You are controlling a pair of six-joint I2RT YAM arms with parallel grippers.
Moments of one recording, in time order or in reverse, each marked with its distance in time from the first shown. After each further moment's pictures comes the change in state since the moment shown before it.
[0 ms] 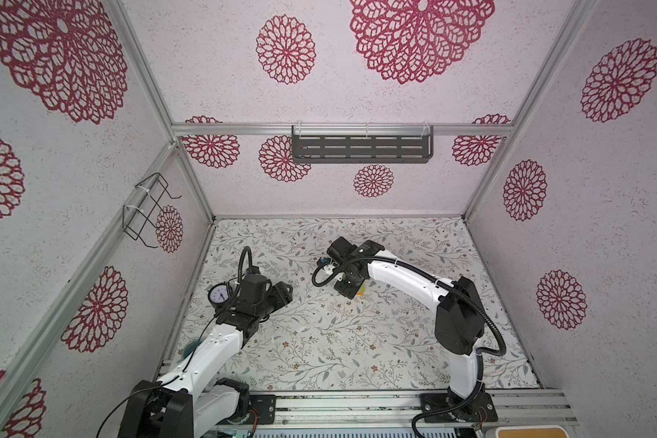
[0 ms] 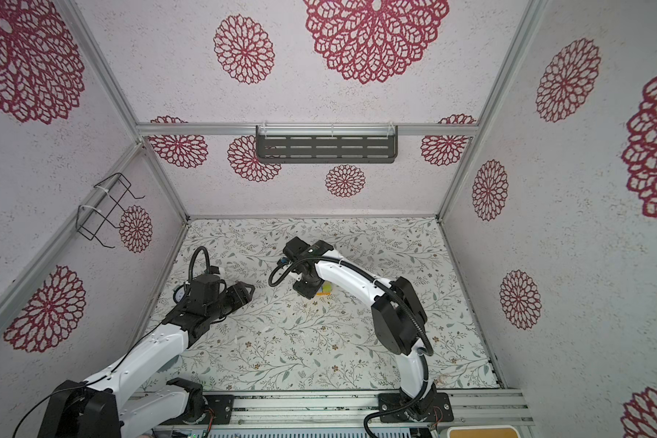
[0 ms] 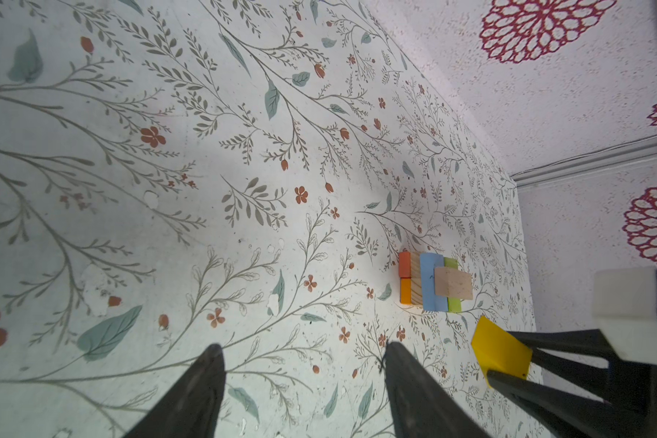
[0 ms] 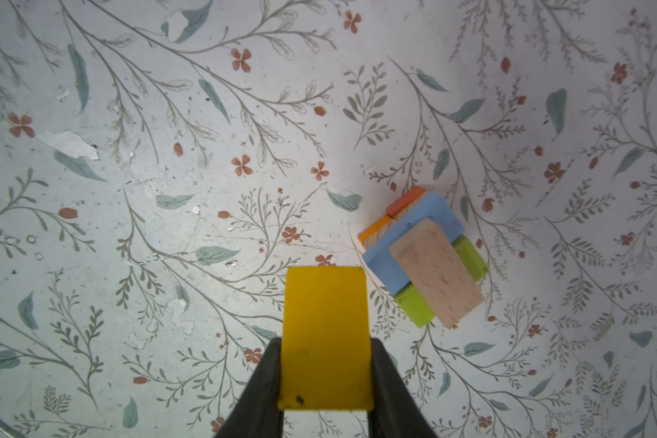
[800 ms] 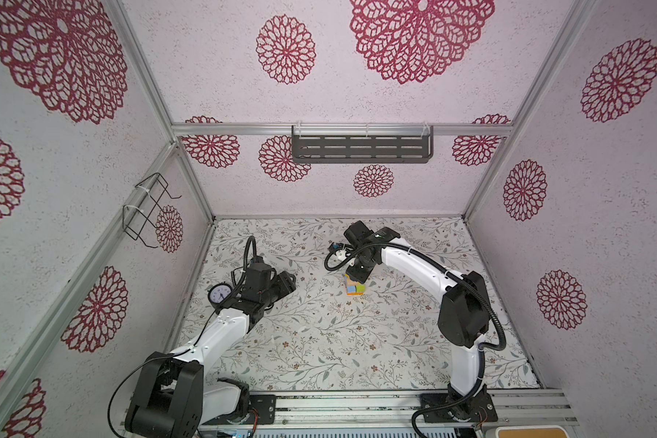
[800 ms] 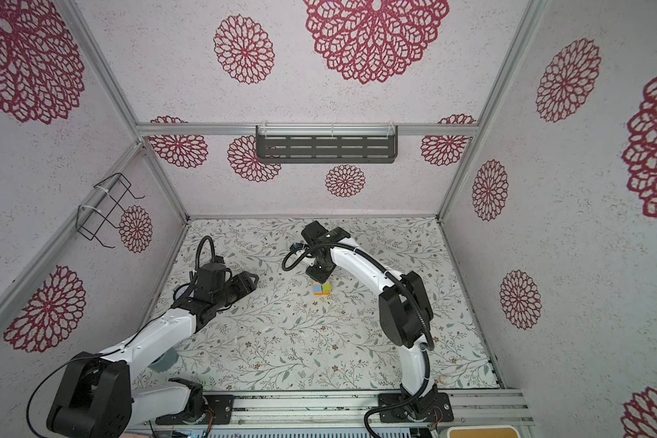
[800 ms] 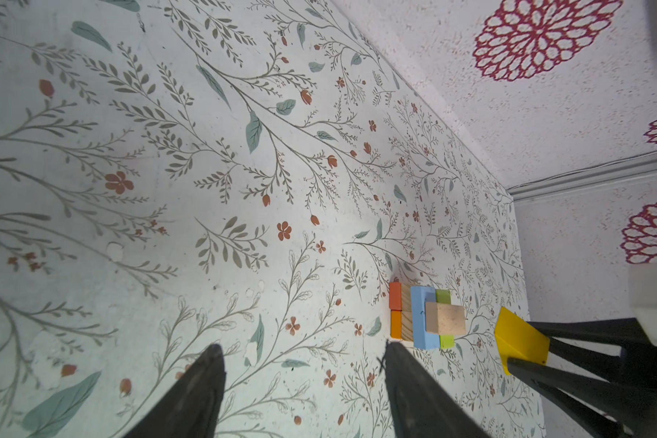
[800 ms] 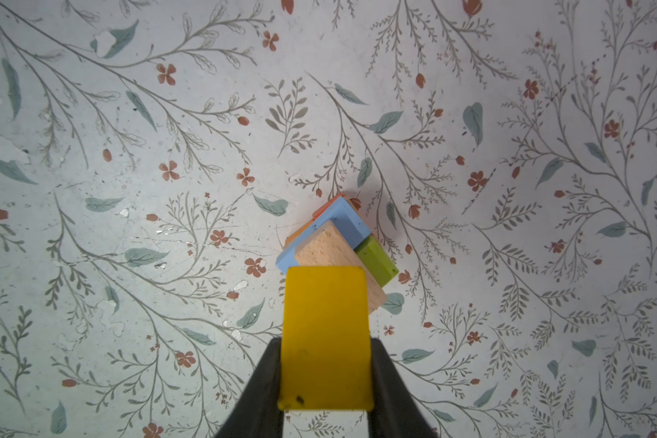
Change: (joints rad) left arm -0.004 0.158 0.101 0.066 -0.018 -0.005; right arm -0.124 0.035 0.057 0.020 -0.059 -0.140
